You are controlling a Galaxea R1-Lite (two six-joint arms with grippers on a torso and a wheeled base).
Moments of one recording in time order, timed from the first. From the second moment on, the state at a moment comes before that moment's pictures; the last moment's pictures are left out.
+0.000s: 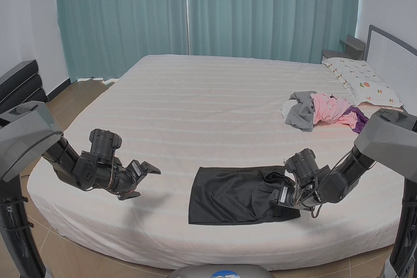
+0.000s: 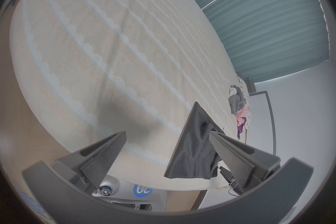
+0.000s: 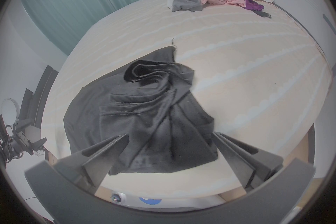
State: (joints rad) left arm -0.18 2.15 -0.88 -0.41 -0.32 -0.88; right arm 0.45 2.22 -0.87 -0.29 -0.19 0.71
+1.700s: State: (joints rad) left arm -0.18 2.15 -0.88 -0.41 -0.32 -0.88; right arm 0.44 2.22 -0.93 -0.14 -0.20 0.69
